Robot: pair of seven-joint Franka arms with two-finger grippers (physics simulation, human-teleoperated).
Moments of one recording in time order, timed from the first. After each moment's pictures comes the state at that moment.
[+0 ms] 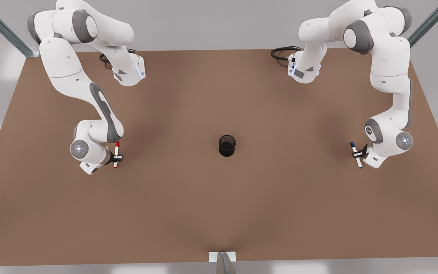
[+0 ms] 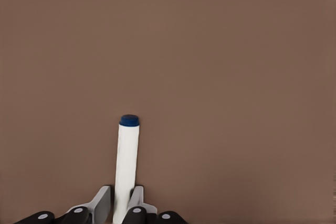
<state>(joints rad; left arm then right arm) 0.10 0.56 0.23 -2.03 -0.09 2.43 0.19 -0.07 0.49 0.06 -2.11 -0.05 2.44 -0.04</state>
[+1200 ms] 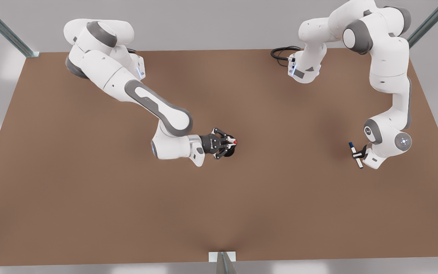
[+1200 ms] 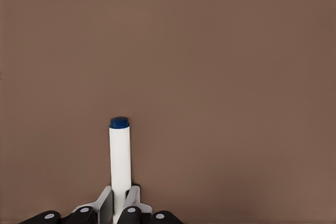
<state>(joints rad) 0.09 0.56 0.23 -2.02 -0.09 2.43 0.17 0.03 0.81 0.79 -1.60 0.98 2.43 -1.57</state>
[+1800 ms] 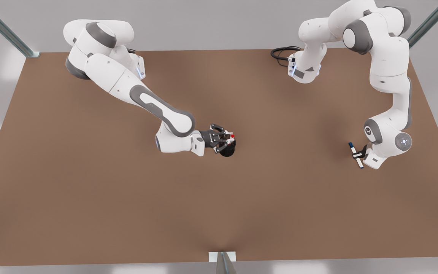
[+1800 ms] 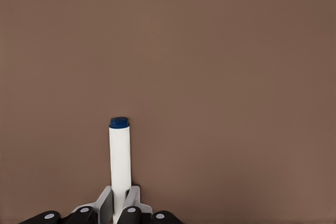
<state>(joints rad) 0.09 0.56 0.23 -2.02 -0.09 2.43 0.15 0.01 0.82 0.81 -1.74 1.14 2.50 -2.09</state>
